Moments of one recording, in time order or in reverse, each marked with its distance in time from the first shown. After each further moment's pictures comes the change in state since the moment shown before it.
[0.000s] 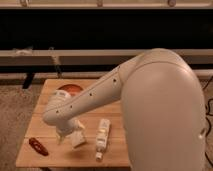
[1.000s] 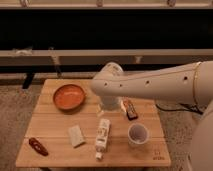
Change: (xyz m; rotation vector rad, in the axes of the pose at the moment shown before) arm 0.042 -0.188 -0.078 0.114 -0.040 0.472
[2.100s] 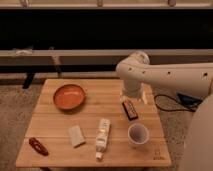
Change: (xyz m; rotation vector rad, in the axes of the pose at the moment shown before) arm -0.065 -0.139 0.004 0.060 -0.006 0.399
